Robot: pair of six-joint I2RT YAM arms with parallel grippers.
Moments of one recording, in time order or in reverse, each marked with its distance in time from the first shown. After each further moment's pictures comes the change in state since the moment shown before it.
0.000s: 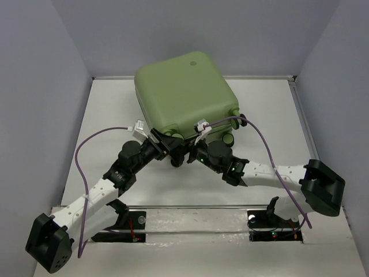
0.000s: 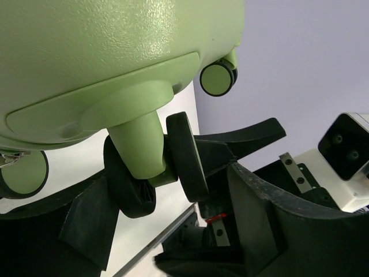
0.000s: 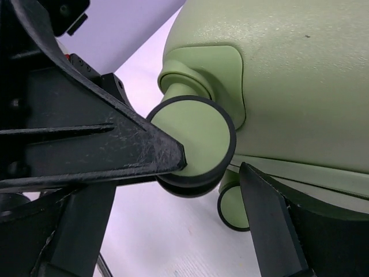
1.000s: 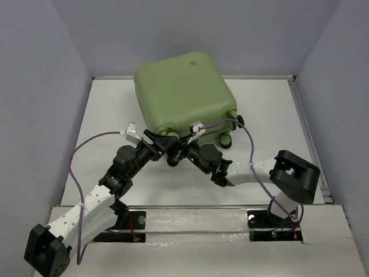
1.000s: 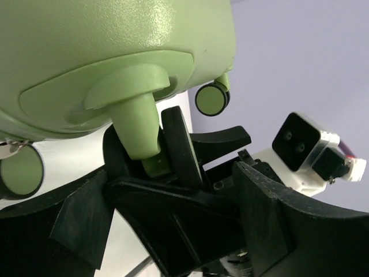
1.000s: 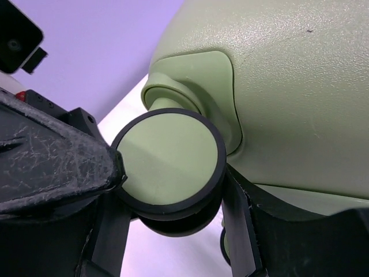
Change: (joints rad) left arm 0.014 -0.097 -0.050 0.007 -0.071 -0.033; right arm 0.013 0.266 0.037 0.359 0.097 0.019
